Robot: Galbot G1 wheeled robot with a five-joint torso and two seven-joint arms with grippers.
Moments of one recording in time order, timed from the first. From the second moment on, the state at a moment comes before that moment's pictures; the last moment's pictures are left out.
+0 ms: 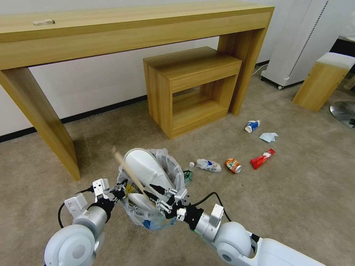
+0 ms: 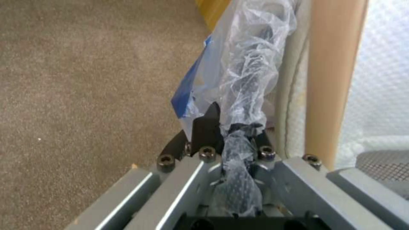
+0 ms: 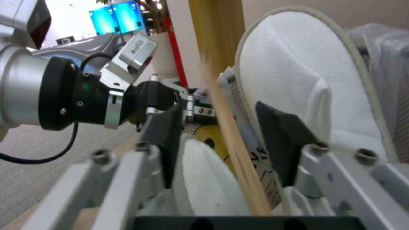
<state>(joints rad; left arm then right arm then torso) 1.53 -1.13 -0.54 -2.25 -1.04 0.46 -0.42 -0.92 0.86 -0.47 1.96 0.69 0.20 -0.06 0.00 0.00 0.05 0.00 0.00</state>
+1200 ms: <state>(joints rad) 1.53 -1.14 -0.54 -2.19 -1.03 0.45 -0.42 -0.96 0.91 -0.18 2.06 0.81 0.19 -0.02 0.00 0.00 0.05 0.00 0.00</state>
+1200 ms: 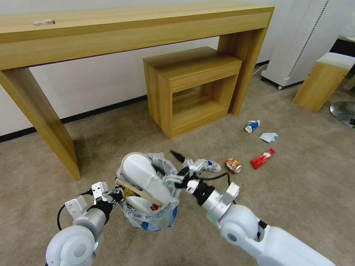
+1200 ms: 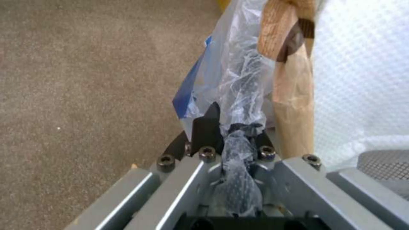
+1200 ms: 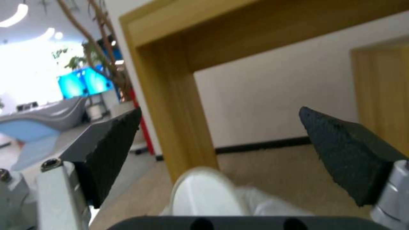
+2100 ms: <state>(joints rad) 1.54 -1.14 -0.62 -2.20 -1.01 0.43 -0.42 -1.10 0.92 0.20 2.00 0.78 0.07 0.23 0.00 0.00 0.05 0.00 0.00</state>
